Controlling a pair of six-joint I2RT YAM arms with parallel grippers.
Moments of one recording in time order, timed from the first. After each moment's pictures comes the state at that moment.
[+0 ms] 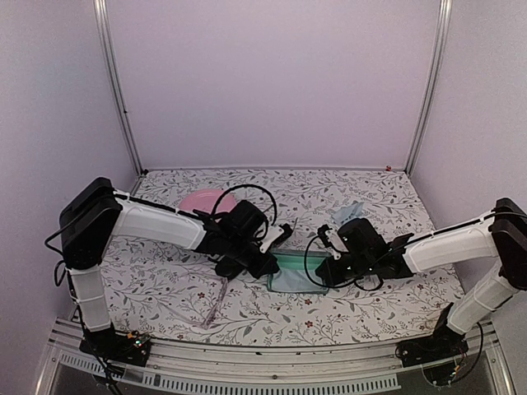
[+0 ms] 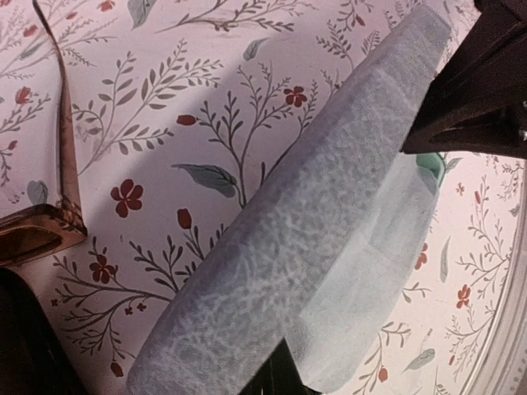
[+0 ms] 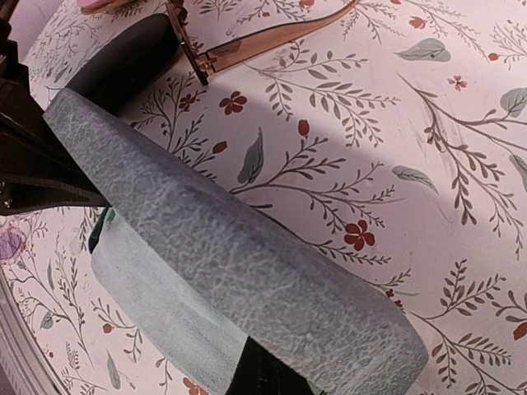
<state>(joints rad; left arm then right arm) -0.93 1.92 1.16 -0.16 0.24 -0.10 0.85 1.51 0.64 0.03 -0.05 0.45</state>
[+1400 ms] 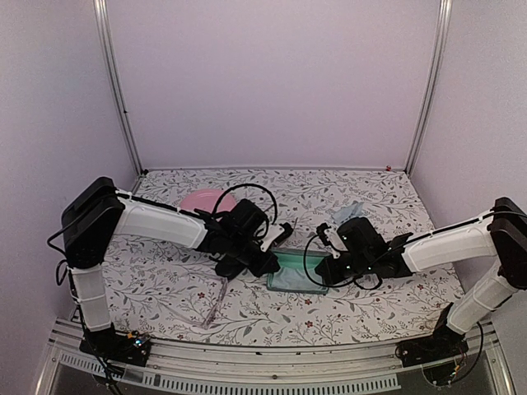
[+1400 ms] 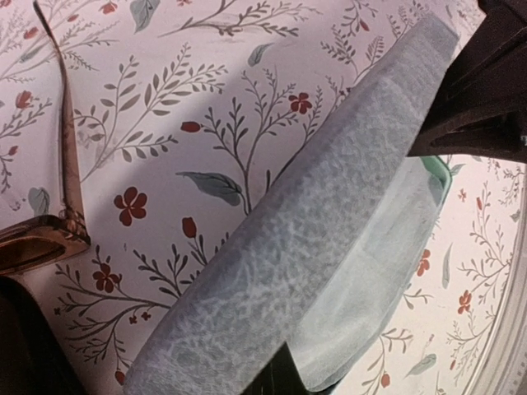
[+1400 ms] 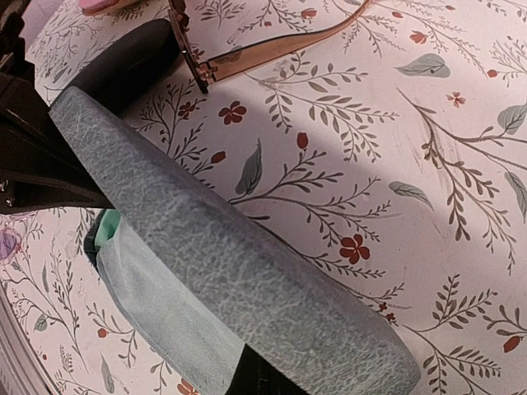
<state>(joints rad) -0.93 1.94 1.18 -0.16 0.24 -0.10 0.85 1.52 0.65 0.04 -0.04 0.41</state>
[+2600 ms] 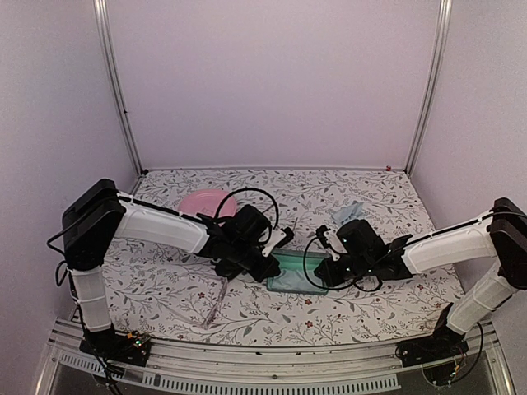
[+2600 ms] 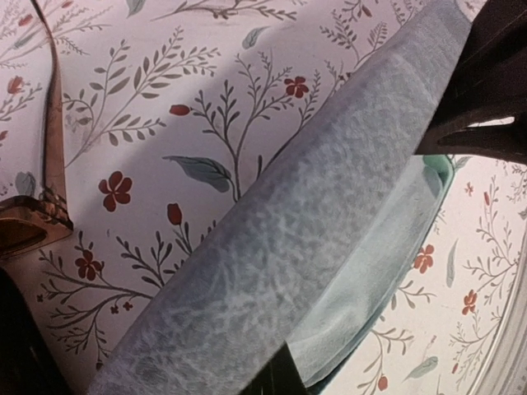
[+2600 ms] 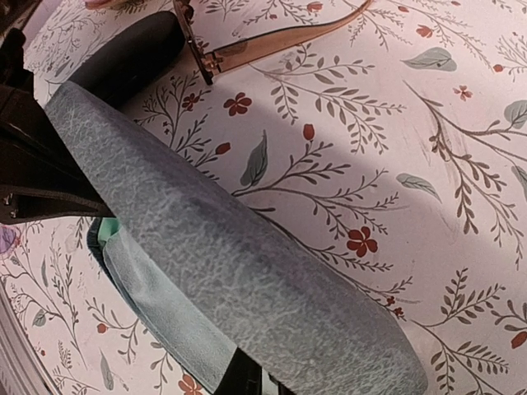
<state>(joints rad) -0.97 1.94 1.16 -0.16 0.20 -0.13 0.87 1.52 0.64 0.05 -0.03 0.42</state>
